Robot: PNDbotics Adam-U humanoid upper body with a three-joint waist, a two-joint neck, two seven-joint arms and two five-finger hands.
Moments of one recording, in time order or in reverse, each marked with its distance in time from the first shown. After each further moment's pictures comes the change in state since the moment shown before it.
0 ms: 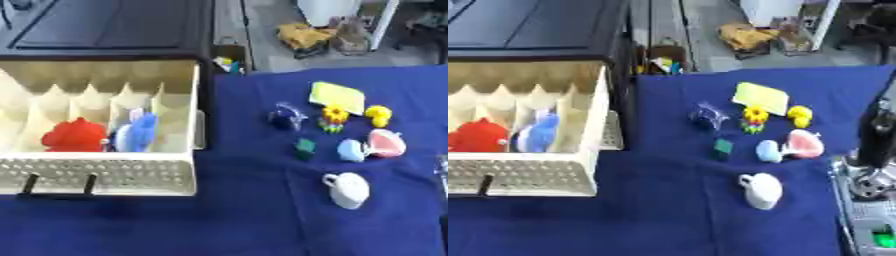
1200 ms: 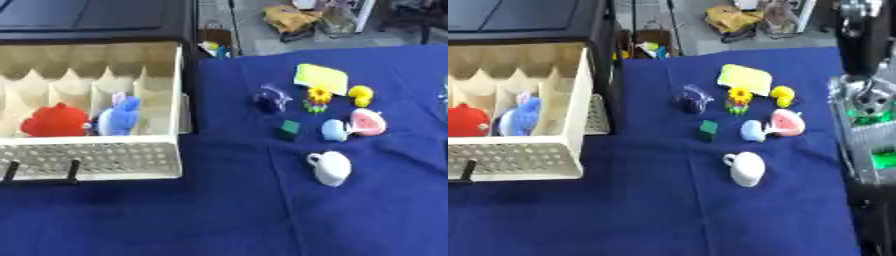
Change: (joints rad) left arm 0.016 0.001 -0.003 0.000 0.004 0.004 -0.014; right arm -0.250 -0.270 0.075 0.010 0.031 0.392 0.320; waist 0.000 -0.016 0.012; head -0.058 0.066
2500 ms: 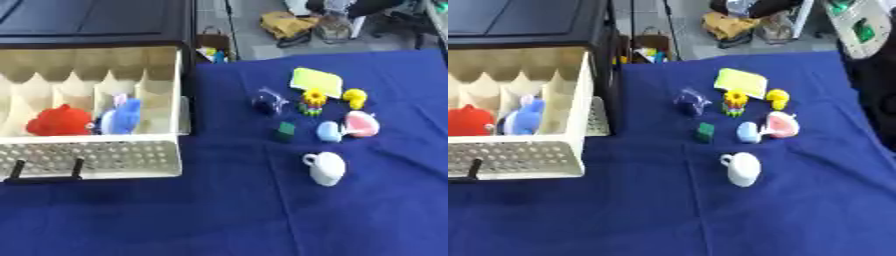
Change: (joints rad) left arm 0.027 0.009 -0.011 0.000 0.007 0.004 -0.013; right arm -0.401 -0.185 0.156 0.831 0.398 -0.218 0.592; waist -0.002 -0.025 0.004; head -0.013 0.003
